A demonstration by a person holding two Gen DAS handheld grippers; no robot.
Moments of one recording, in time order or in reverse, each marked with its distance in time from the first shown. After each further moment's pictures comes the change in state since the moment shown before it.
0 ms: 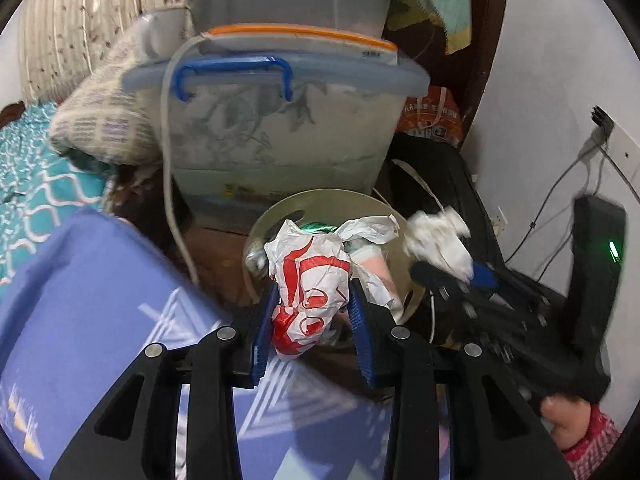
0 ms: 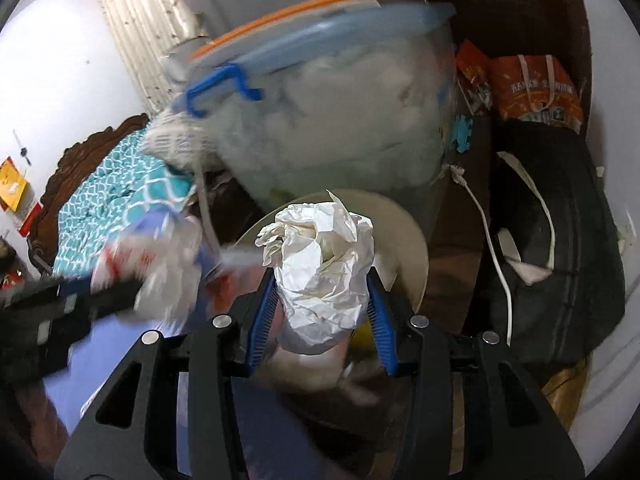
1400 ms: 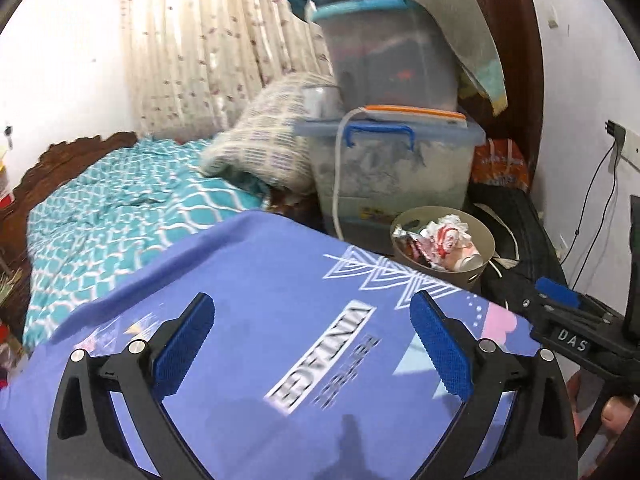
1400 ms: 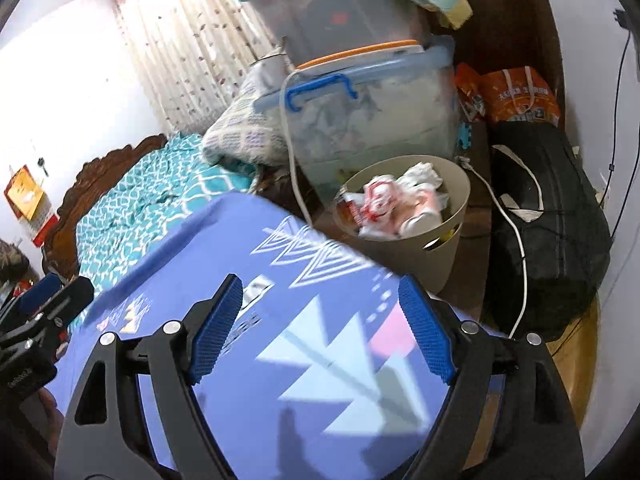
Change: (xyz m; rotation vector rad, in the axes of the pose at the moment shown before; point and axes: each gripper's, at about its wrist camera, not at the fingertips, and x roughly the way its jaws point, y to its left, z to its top) left arm -0.221 0.054 -0.155 -0.061 -0.296 0.381; right arm -0.130 0.168 -0.145 0.035 -0.116 0.002
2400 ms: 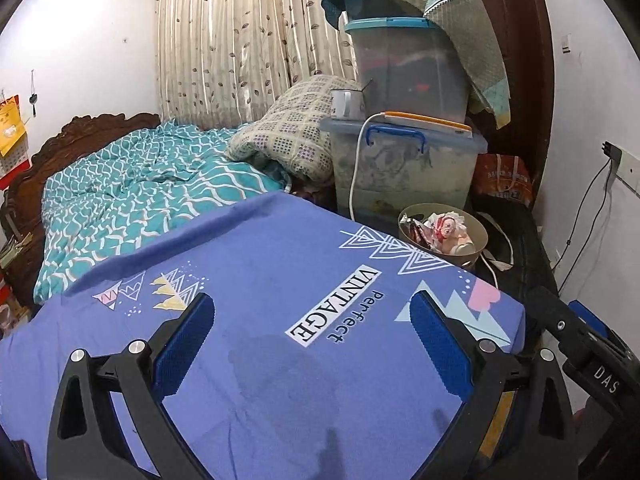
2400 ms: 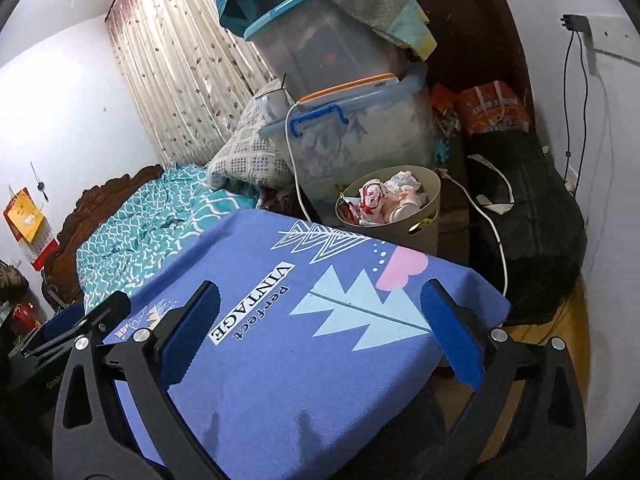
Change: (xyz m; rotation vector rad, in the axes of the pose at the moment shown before) left arm -0.065 0.012 -0.044 -0.088 0.007 0.015; right arm -0.104 0.016 -0.047 0.060 -0.124 -0.038
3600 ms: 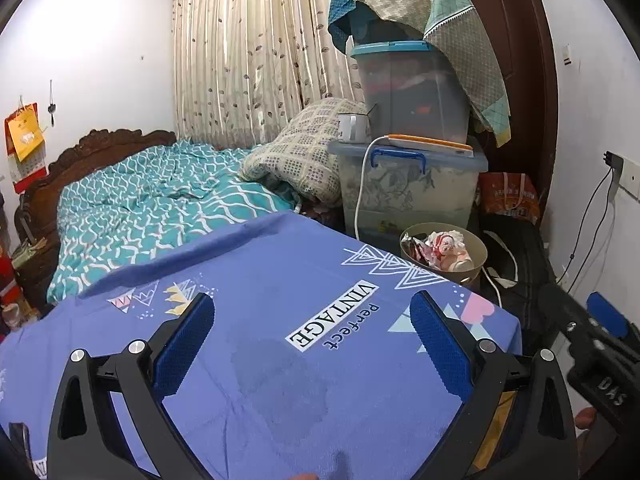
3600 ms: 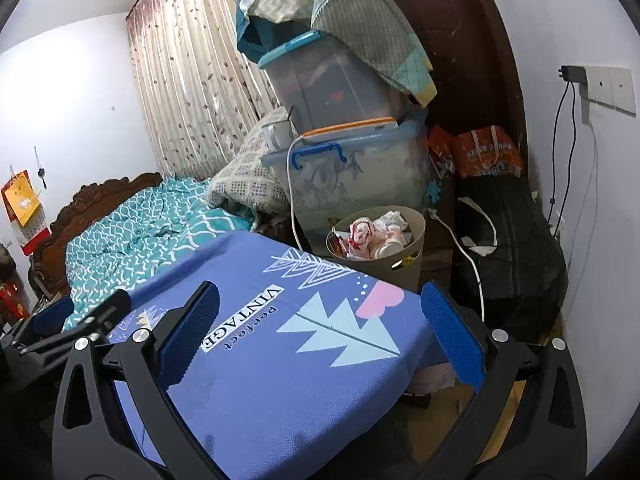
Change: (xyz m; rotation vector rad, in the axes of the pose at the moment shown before) left arm -0.028 -0.019 -0.005 -0.013 -0.085 0.058; right arm -0.041 0.002 0.008 -0.104 -0.110 -0.030
